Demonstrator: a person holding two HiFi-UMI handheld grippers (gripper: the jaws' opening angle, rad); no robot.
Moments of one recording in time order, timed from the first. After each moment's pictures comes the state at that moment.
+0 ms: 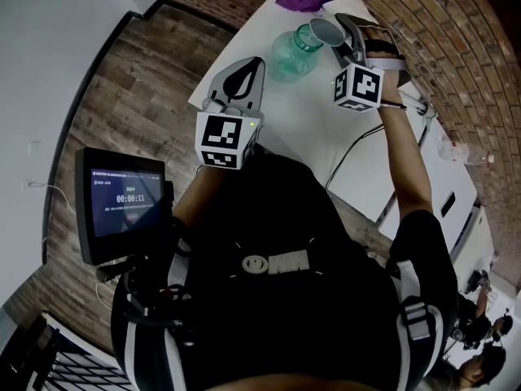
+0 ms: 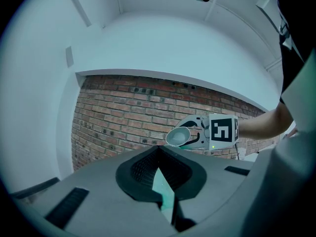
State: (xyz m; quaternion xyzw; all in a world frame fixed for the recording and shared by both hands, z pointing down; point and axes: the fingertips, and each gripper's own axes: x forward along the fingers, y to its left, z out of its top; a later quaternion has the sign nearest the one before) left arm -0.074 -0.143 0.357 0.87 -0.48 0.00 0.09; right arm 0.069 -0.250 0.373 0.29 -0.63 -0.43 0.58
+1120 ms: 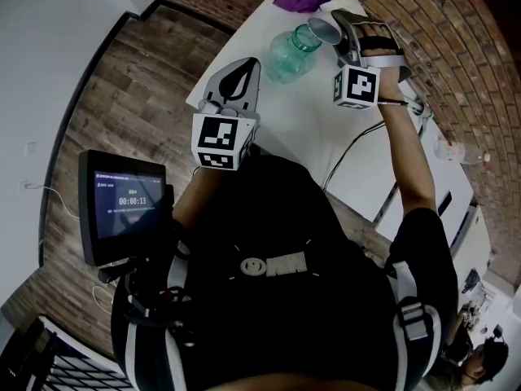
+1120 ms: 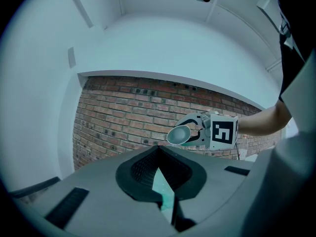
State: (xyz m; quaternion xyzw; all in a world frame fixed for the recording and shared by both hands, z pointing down) left arm -0.079 -0.144 0.355 0.87 -0.49 -0.01 0.09; right arm 0.067 -0.254 0.363 0.25 -0.57 -0.50 0.60
